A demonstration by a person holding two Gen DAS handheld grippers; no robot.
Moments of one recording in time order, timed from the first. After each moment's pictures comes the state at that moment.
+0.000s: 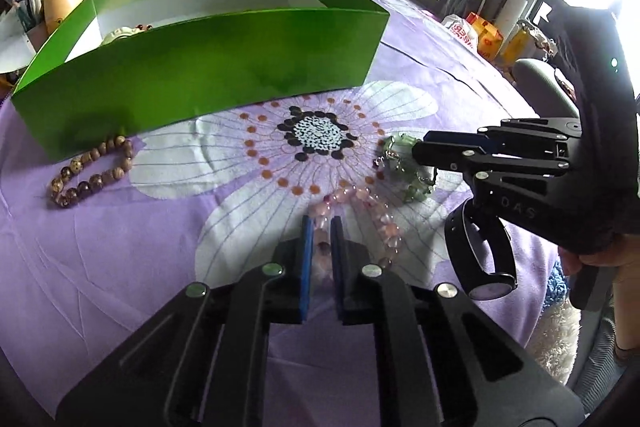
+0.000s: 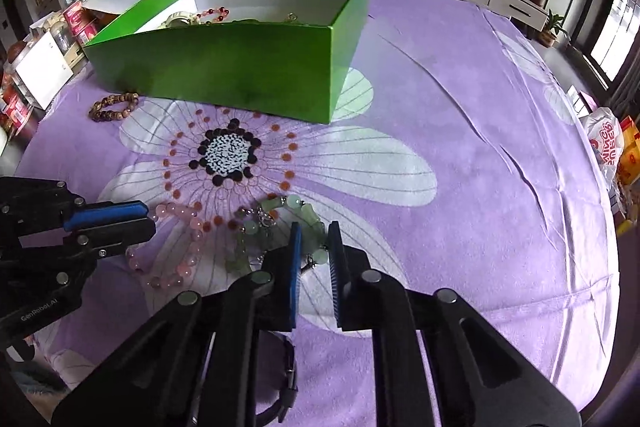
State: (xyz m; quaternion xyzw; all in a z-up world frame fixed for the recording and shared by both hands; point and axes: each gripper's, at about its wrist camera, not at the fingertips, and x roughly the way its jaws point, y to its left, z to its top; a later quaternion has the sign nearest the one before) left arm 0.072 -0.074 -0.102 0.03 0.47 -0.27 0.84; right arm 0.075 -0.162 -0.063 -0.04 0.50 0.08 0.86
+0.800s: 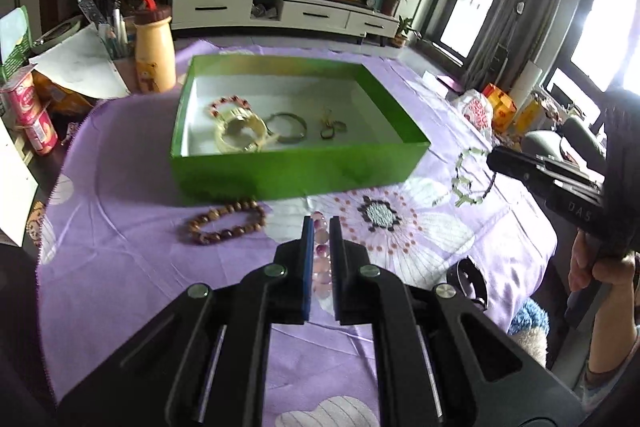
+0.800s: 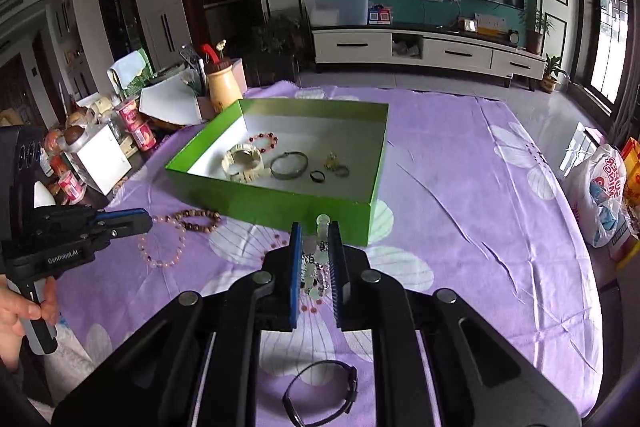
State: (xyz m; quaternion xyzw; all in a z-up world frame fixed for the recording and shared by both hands) left arm 0.068 0.022 -0.006 -0.03 0.39 -0.23 0.89; right arm 0.044 -0.151 0.053 0.02 0.36 0.11 0.93
